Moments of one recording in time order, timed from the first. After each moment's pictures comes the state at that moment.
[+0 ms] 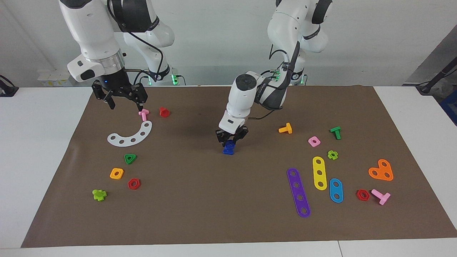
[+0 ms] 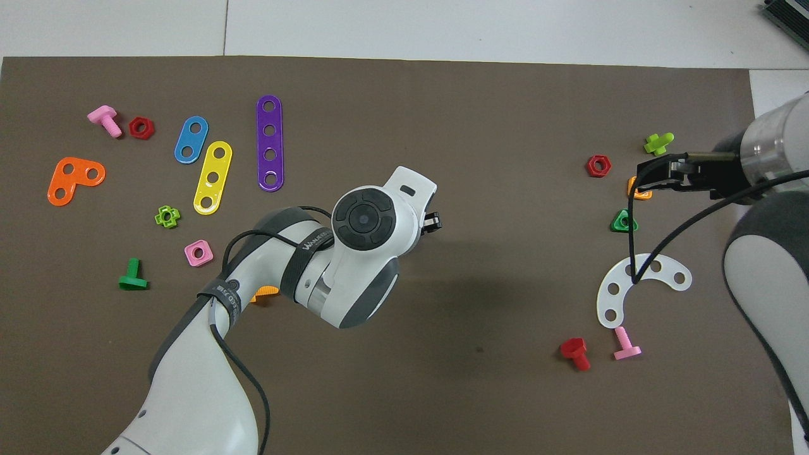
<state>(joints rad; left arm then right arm) -0.66 0.42 -0.05 -1.79 -0.09 2.36 -0.84 0.05 0.02 0.06 -1.61 -0.05 1.69 0.22</state>
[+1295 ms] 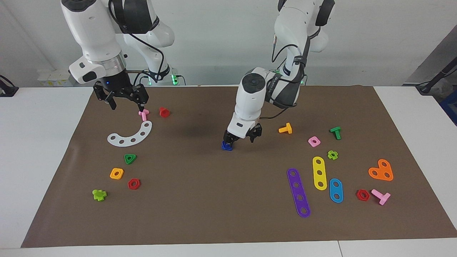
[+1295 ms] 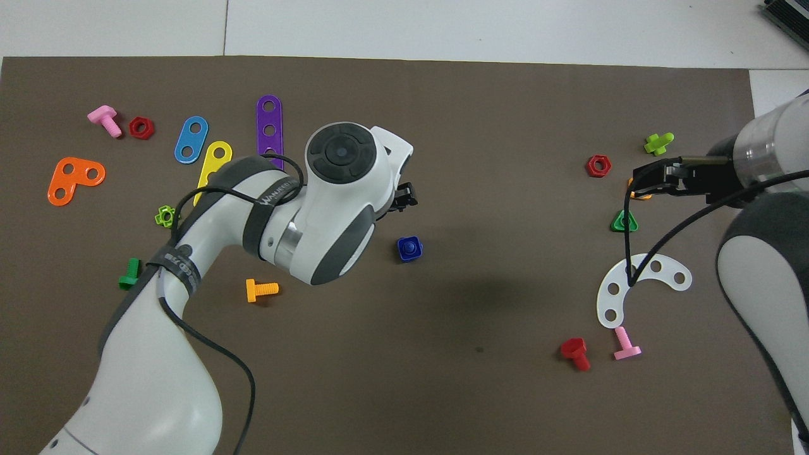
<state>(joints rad) -0.55 0.43 -0.03 -1.55 -0.03 2.02 -0.73 0.05 0.02 0.06 -1.62 -0.05 1.69 0.22</state>
